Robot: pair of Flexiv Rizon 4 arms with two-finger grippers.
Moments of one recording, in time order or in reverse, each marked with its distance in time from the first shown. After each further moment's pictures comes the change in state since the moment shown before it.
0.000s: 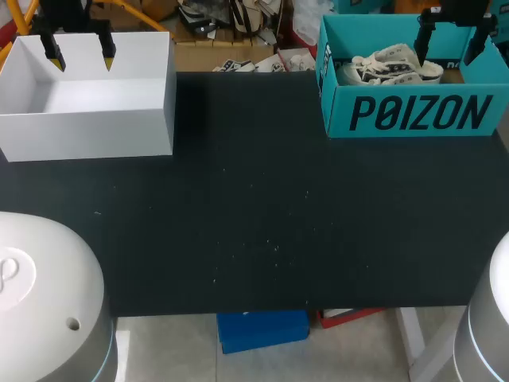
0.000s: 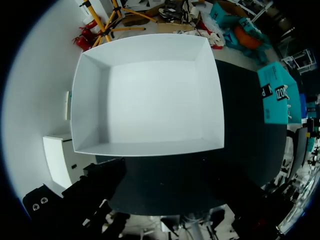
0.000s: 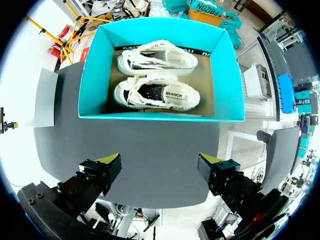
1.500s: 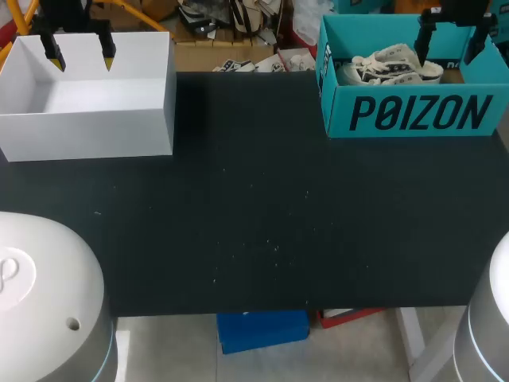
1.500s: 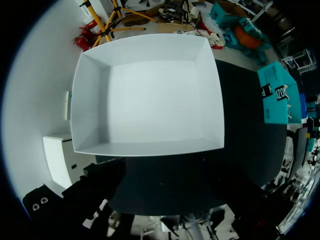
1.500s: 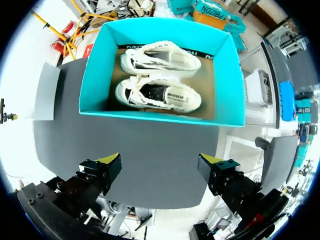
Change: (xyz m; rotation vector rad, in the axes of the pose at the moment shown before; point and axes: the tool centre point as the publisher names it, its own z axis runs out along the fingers) left arm 0.000 0.000 0.000 0.000 0.000 0.000; right arm -0.003 0.001 0.000 -0.005 -0.007 -0.095
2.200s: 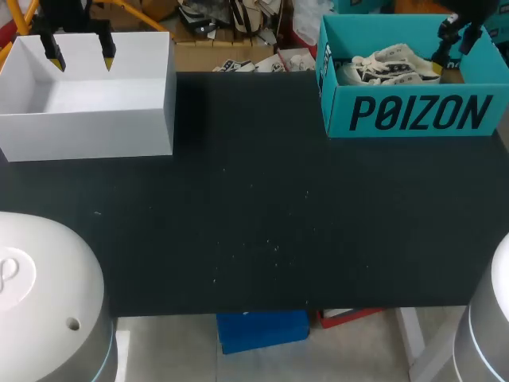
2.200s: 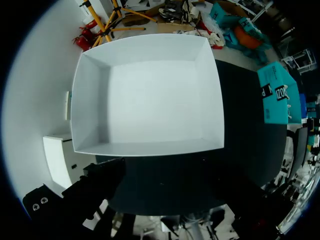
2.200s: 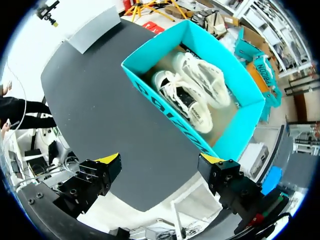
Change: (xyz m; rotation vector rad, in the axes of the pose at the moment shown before) left arm 0.000 0.000 0.000 0.000 0.000 0.000; right arm -0.001 -0.025 -0.020 -0.060 -0.007 -0.682
